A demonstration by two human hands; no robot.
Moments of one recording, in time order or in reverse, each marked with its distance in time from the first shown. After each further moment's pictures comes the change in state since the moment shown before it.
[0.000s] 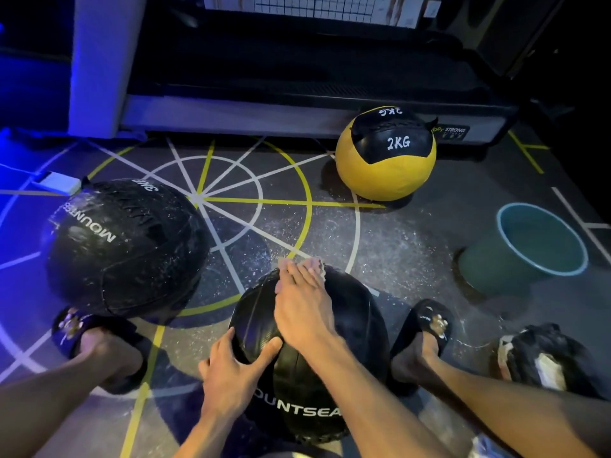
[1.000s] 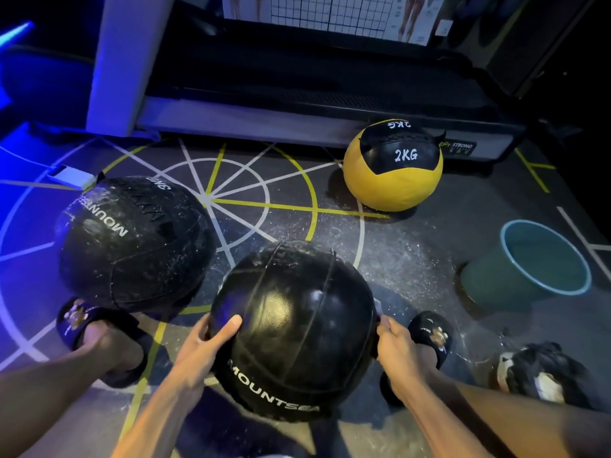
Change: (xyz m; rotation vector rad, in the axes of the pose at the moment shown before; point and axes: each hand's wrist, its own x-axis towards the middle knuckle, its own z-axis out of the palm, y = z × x) left_hand 0.015 0.011 -0.051 -0.759 -0.251 -0.095; right_hand -0.048 0.160 0.037 0.837 0.127 0.740
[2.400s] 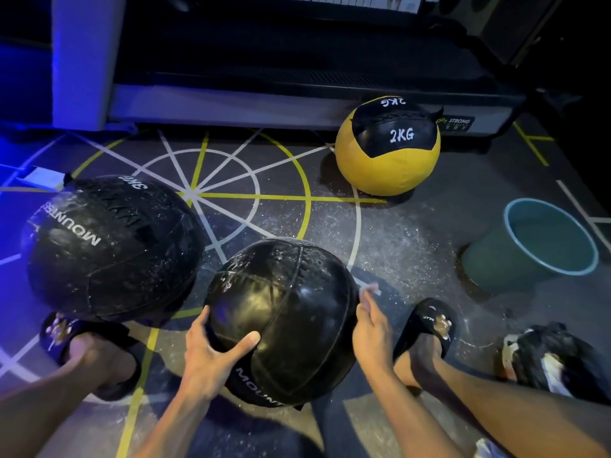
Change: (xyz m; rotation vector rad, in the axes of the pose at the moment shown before) left_hand 0.035 -0.026 0.008 0.373 0.160 0.224; right_hand -0.005 -0.030 0.040 -0.009 0.083 -0.216
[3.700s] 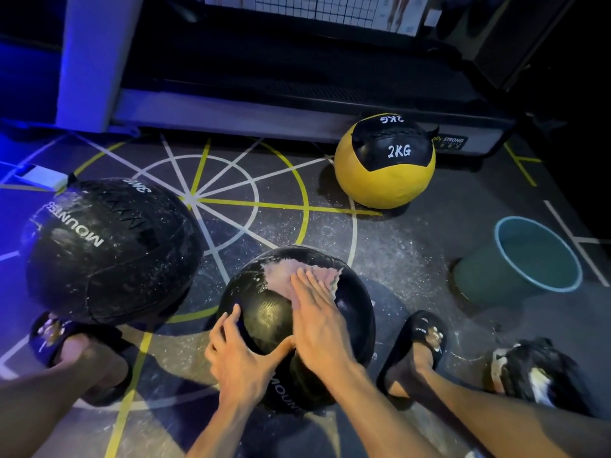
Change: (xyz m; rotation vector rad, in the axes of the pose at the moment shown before) left_hand -0.025 0.027 0.057 0.365 0.156 0.002; right_hand -0.034 -0.074 0.035 -0.575 -0.229 -0.695
